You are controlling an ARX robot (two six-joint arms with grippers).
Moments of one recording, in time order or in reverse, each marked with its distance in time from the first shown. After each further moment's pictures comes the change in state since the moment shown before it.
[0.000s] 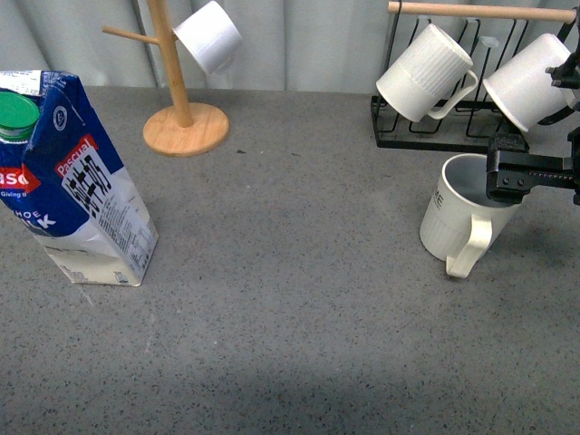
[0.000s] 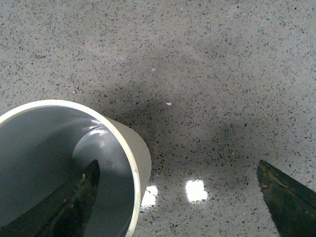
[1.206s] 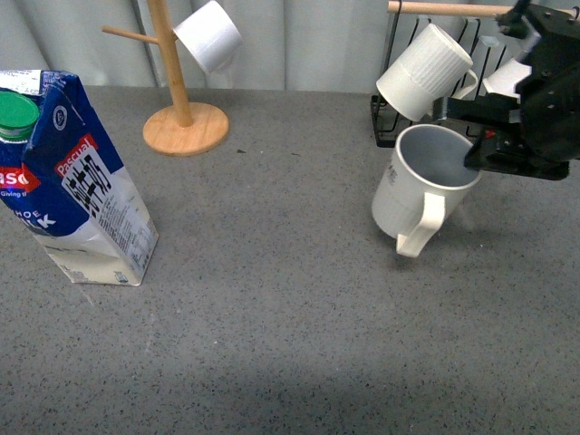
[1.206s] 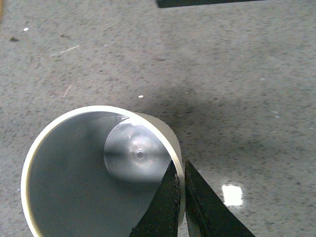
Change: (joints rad) left arm 0.000 0.000 0.000 0.000 0.000 0.000; right arm 0.135 -0.058 0.078 -0.111 -0.146 0.095
